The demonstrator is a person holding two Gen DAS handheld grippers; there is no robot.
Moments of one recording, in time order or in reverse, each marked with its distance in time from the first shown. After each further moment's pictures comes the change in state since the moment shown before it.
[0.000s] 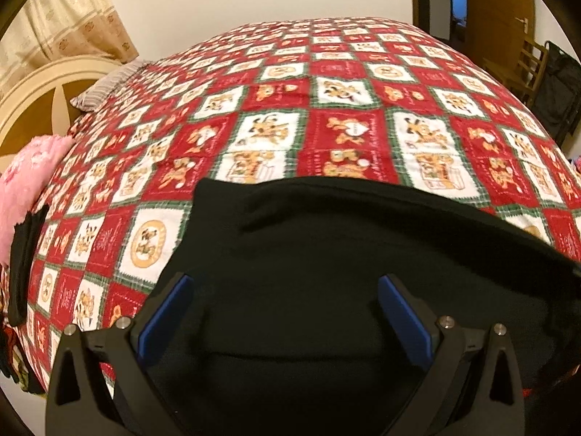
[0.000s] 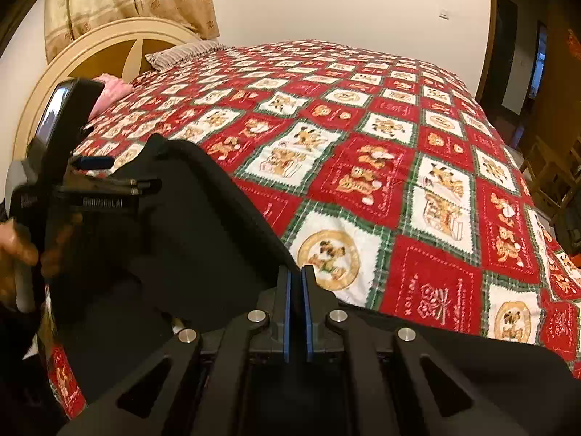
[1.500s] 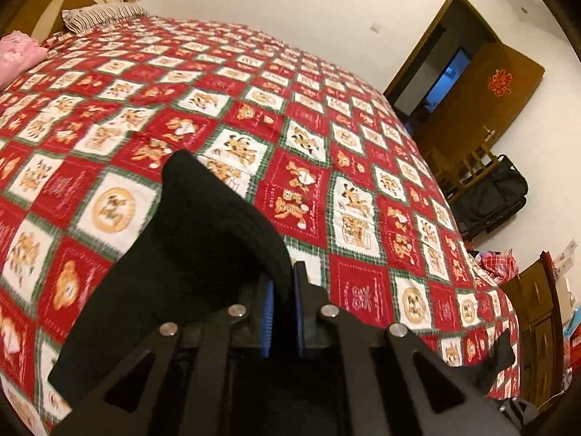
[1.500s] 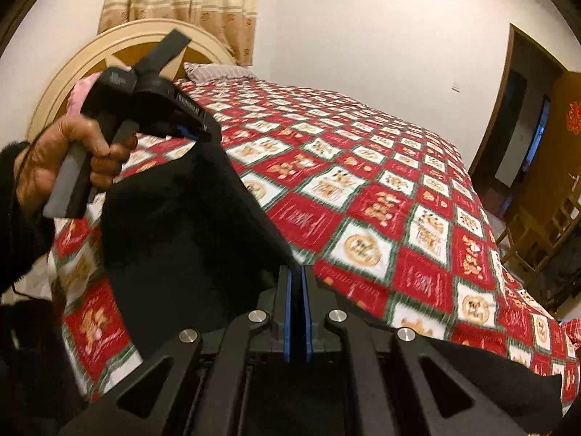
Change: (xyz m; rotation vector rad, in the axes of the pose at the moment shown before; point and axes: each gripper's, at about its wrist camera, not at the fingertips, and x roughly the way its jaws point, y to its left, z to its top) left arm -0.037 0.057 -0.005 -0.328 -0.067 -0.454; right arm -0.100 0.097 -0.074 -0.219 -0.196 -0.094
